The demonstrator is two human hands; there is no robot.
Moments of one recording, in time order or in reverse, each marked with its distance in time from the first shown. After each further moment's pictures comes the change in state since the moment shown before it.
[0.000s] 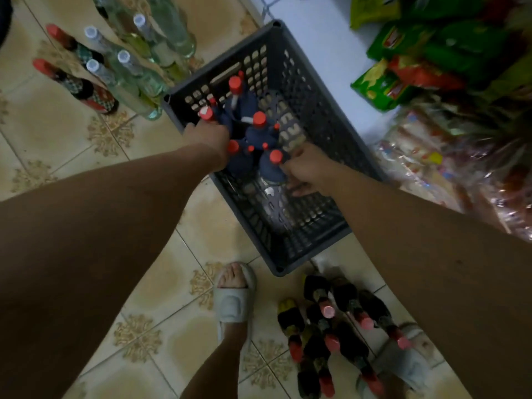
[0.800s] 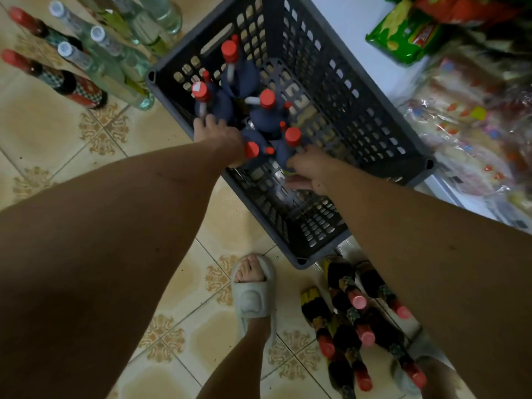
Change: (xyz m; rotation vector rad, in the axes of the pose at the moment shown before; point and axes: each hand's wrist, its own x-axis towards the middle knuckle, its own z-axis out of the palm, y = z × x) left_hand 0.033 0.023 0.057 0.347 -0.120 -0.060; right_hand 0.052 0.042 0.044 0.445 -0.008 0.156
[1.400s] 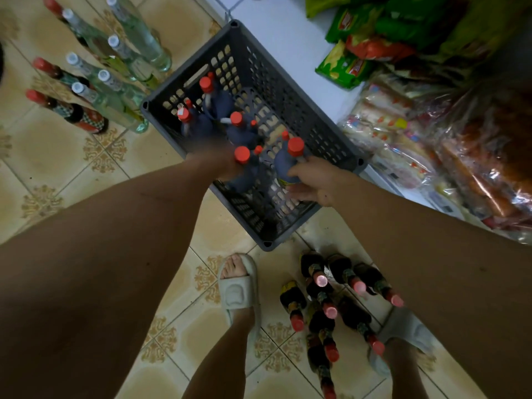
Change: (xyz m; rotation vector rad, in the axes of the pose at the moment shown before) left_hand -0.087 0.013 -0.052 -0.341 -0.123 0.058; right_hand -0.105 0.011 -0.074 0.054 -0.027 -0.017
